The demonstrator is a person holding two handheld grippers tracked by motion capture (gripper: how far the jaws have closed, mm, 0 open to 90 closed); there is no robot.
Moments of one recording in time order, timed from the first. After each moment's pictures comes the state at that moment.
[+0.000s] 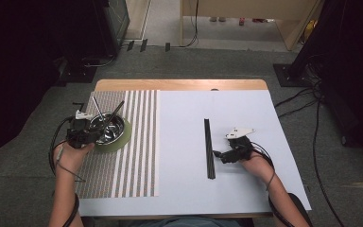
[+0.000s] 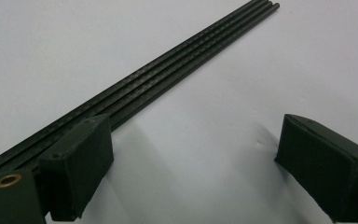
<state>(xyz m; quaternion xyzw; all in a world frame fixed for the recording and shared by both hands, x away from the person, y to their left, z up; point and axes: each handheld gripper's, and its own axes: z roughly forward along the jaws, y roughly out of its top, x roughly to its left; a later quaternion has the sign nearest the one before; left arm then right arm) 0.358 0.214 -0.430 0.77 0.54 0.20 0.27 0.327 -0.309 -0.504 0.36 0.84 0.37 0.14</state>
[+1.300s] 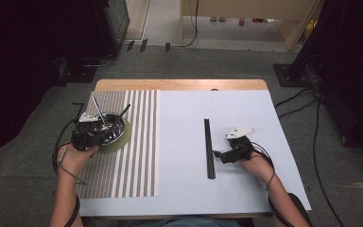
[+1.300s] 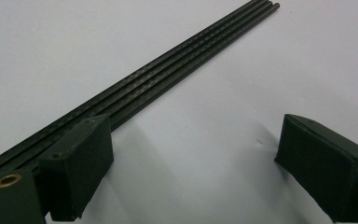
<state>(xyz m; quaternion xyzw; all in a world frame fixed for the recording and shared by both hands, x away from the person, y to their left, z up) 0.352 0.206 -0.432 0.79 0.51 0.16 0.31 0.327 -0.309 -0.504 0.36 0.85 0.37 0.14</state>
